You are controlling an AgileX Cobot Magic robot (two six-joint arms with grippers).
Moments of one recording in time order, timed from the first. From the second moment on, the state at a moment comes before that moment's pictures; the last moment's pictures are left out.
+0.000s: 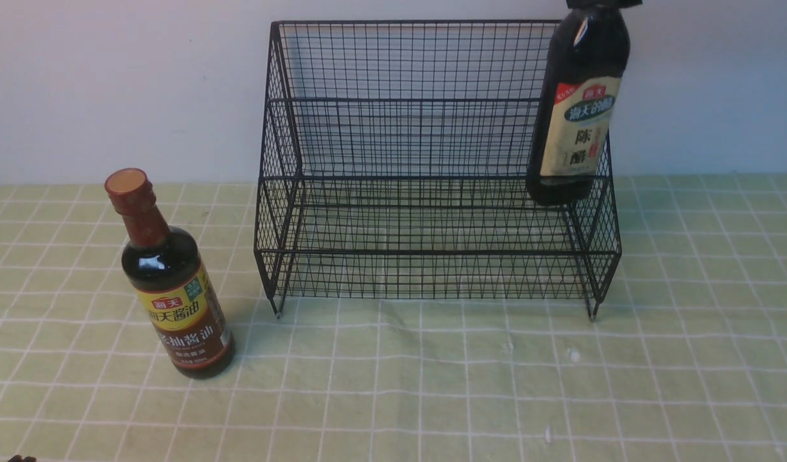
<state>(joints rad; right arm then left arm) 0.15 1.86 -1.99 0.47 1.01 -0.50 -0.03 -0.01 0.03 -0.03 0.37 0.20</state>
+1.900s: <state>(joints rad) 0.22 1.89 -2.00 0.24 1.15 -0.17 -0.03 -0.01 0.03 -0.03 0.37 0.20</state>
